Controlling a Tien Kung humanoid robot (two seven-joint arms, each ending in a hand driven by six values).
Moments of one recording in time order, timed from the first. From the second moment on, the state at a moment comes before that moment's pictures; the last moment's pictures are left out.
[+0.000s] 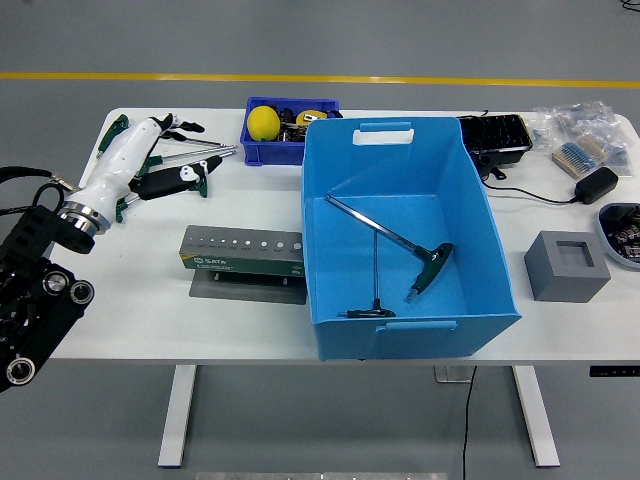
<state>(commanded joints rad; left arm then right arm) -0.33 0.35 -1.23 -1.27 1.91 0.16 -0.08 0.13 -0.19 0.05 0.23 0.41 -0.31 0.02</state>
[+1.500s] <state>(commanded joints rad) -0.51 0.34 -0.94 -1.03 2.07 -0.14 -0.01 0.14 -0.18 0.07 0.23 0.37 -0.32 0.00</state>
